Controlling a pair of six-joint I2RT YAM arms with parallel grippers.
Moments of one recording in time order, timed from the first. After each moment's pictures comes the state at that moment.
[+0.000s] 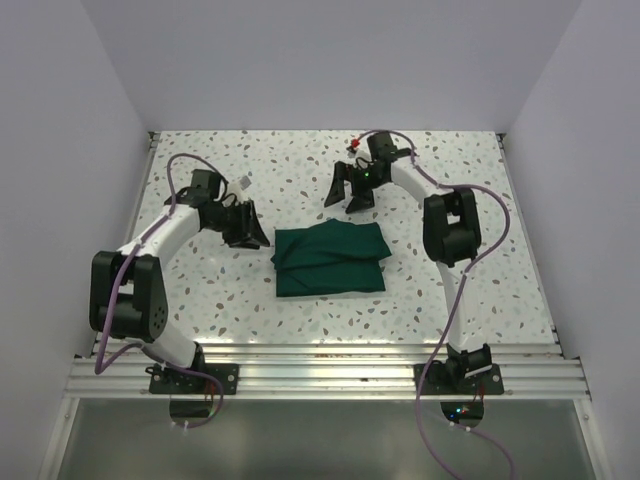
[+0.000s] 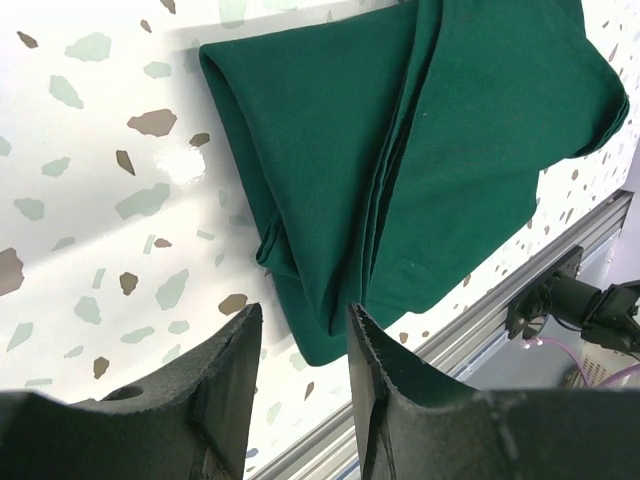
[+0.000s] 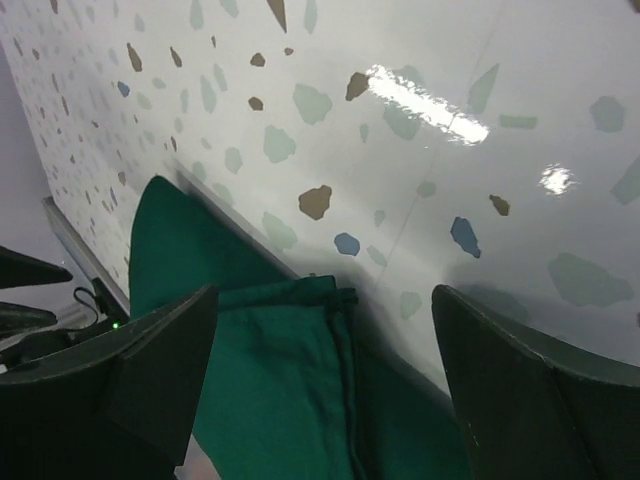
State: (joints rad) left arm -0.12 1.59 1.08 -0.62 0.60 -0.26; right arm 0.31 2.39 2.00 -0.70 -0.66 0.31
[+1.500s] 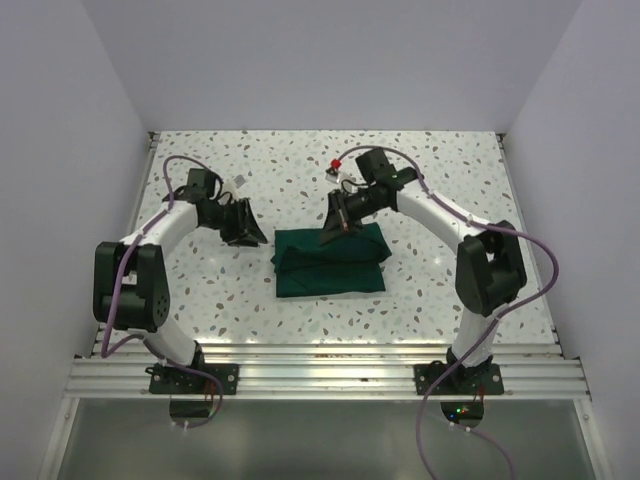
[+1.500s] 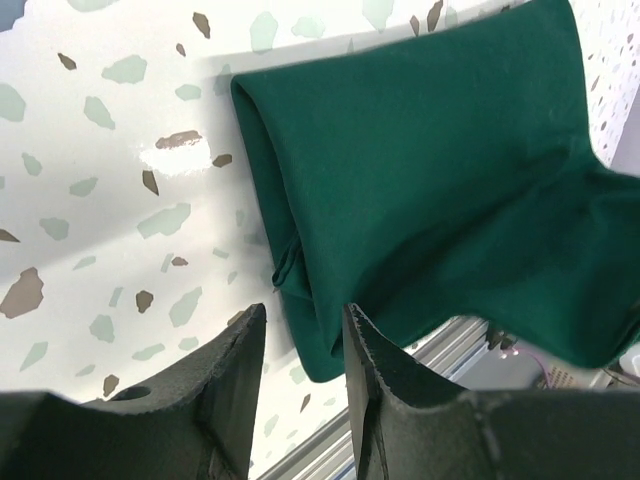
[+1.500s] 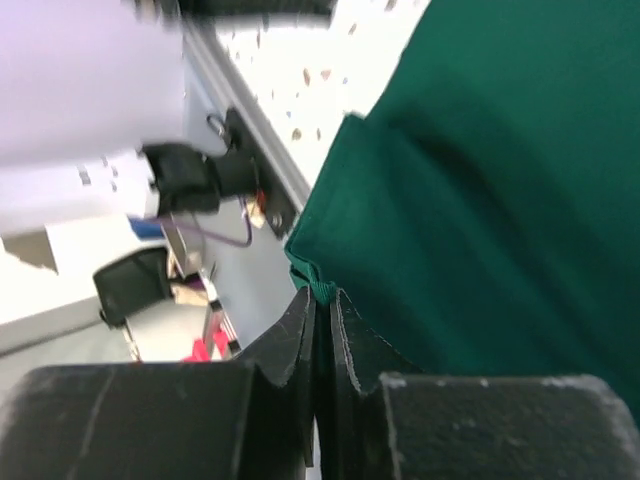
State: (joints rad) left arm -0.07 1.64 1.09 -0.60 0.64 -0.28; right arm 0.47 1.90 1.58 -0.71 -0.89 0.37
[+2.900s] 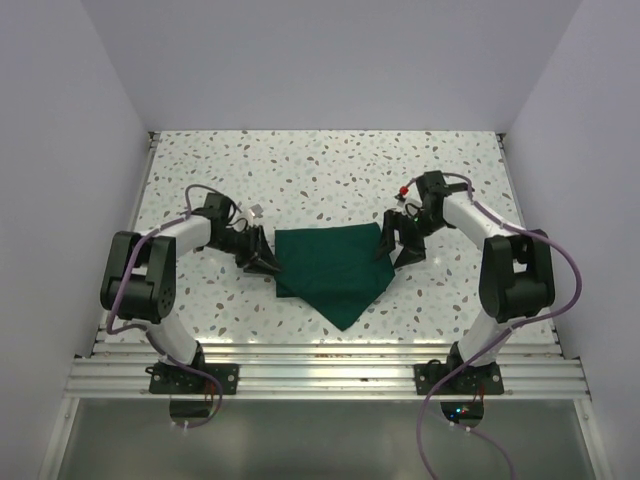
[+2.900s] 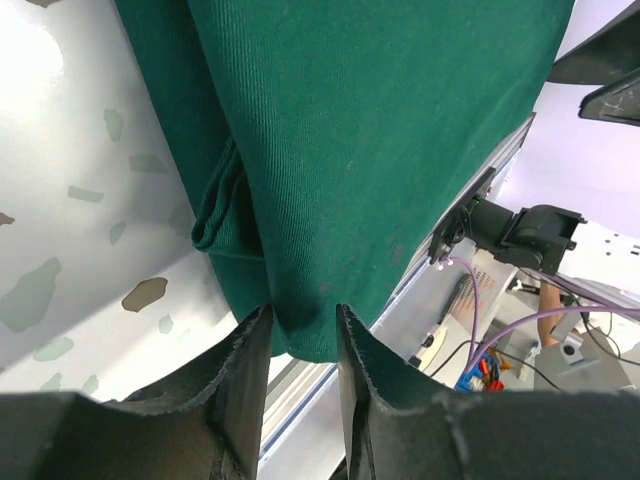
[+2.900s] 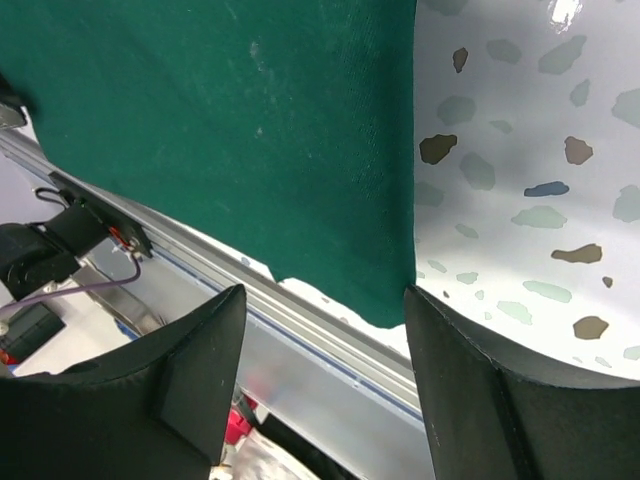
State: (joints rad) left arm -0.13 1.71 0.93 -0.54 0.86 -0.32; right arm 0.18 1.72 1.21 -0.92 -0.57 0.27
